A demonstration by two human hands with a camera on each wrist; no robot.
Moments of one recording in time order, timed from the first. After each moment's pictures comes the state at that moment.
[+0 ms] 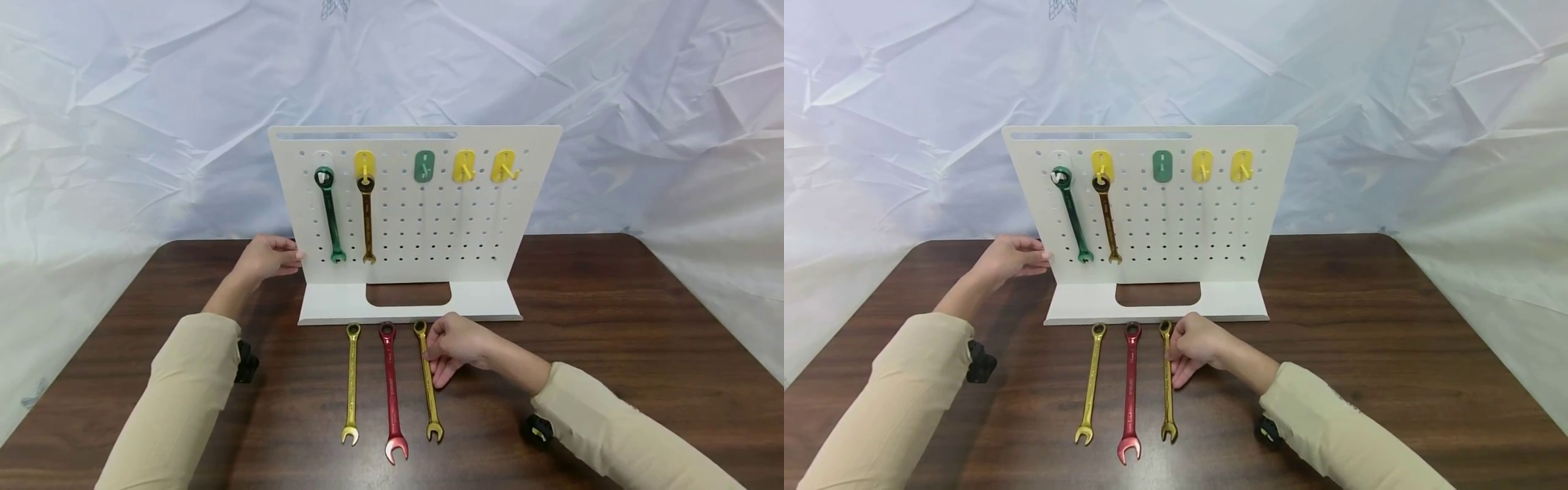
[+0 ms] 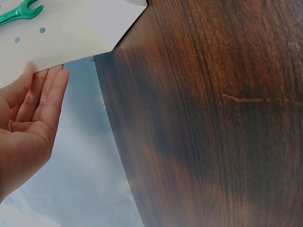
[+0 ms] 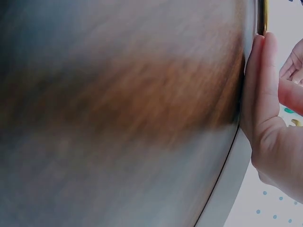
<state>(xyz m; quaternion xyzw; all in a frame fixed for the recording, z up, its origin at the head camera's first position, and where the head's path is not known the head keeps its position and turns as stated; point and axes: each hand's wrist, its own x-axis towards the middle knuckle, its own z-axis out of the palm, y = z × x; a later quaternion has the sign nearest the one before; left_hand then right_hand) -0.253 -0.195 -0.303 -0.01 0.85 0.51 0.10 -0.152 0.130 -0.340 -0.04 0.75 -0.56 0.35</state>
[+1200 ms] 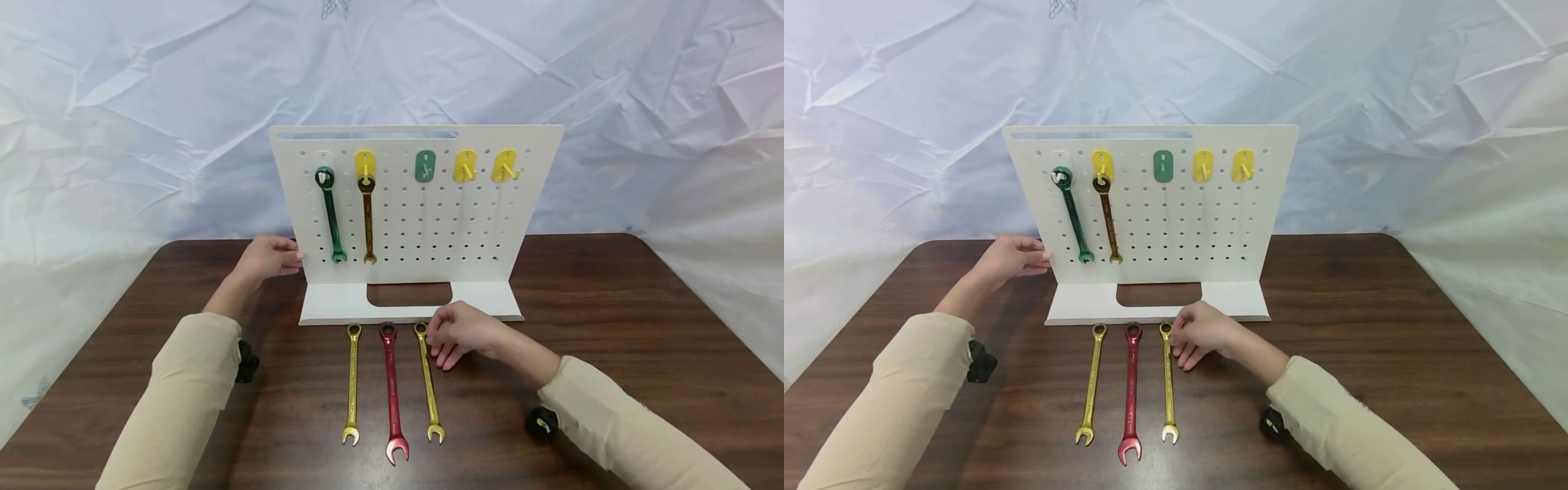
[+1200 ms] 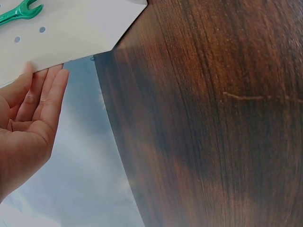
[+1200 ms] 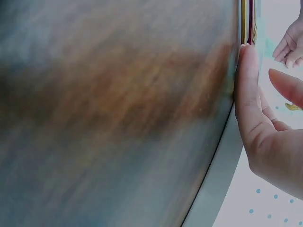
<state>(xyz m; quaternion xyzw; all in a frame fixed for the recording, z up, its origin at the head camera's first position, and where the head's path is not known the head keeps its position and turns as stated) -0.252 -0.194 -0.301 -0.01 0.85 0.51 0.11 -0.165 0.142 -0.336 -0.09 0.76 -0.56 0.32</state>
